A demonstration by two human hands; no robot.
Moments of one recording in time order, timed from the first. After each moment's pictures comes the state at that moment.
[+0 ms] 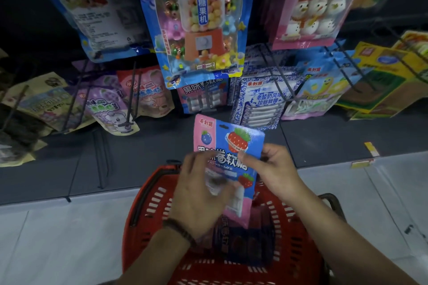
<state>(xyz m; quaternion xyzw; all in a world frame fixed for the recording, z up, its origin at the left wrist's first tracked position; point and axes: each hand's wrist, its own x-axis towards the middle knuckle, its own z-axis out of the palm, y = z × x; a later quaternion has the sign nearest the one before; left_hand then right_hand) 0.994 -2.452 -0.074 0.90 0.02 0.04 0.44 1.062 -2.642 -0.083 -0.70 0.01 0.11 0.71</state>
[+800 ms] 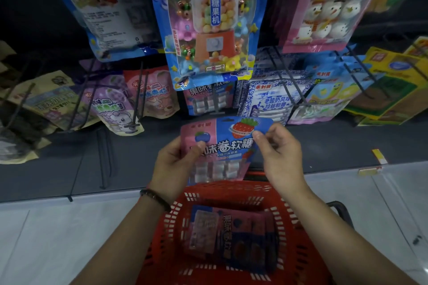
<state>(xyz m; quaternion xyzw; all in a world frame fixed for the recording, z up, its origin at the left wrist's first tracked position) 1.044 -2.404 -0.066 0.70 0.12 0.01 0.70 1.085 -2.625 -0.082 -0.77 0.00 -0.05 0.64</state>
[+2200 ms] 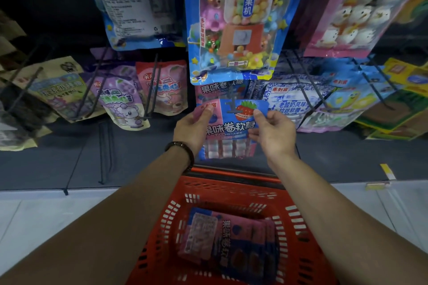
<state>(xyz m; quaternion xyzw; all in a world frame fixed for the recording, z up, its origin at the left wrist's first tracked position) 1.128 -2.400 -0.090 0.68 0.27 -0.02 0.68 1.148 -2.580 -0.085 -0.73 0.16 0.00 0.67</state>
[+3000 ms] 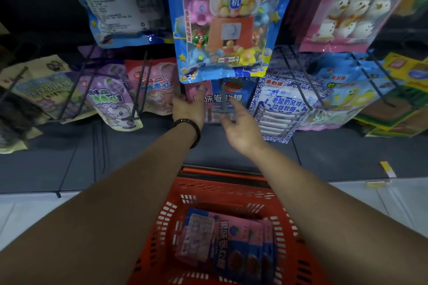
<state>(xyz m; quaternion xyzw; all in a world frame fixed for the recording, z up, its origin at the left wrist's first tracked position) 1.188 -2.411 -0.094 0.71 0.34 0.07 0.62 1.175 -2.549 -0.107 -0.87 -0.03 0.11 0.48</state>
